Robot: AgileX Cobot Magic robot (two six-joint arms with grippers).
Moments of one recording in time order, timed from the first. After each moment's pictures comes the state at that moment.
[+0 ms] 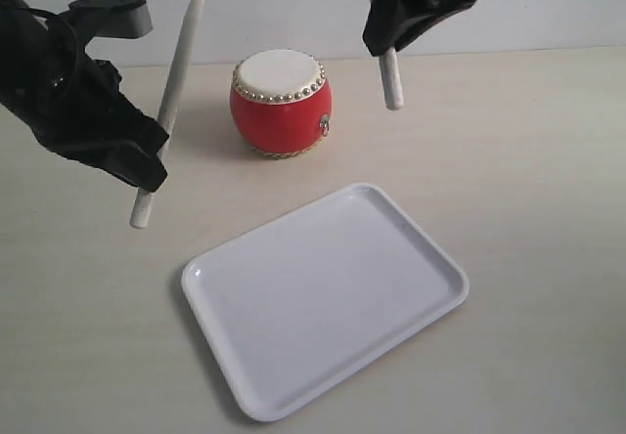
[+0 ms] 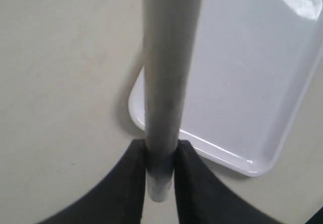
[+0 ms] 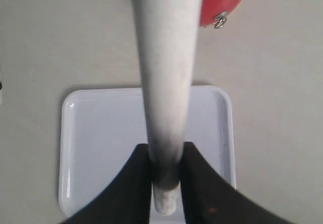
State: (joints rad) left arm -0.37 1.60 -1.18 -0.37 1.00 0.41; right arm 0.49 1.65 -1.56 0.22 1.13 -0.08
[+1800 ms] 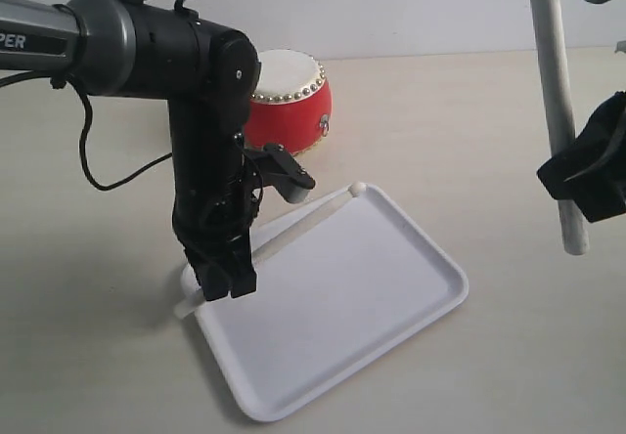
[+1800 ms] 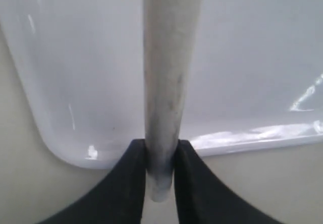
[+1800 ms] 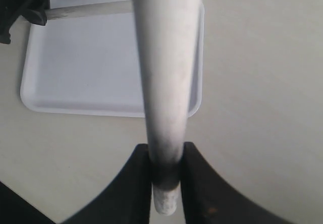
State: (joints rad) left arm -0.69 2.09 -1.43 -0.07 1.22 0.49; right arm 0.49 1.02 -0.93 0.12 1.05 -0.18
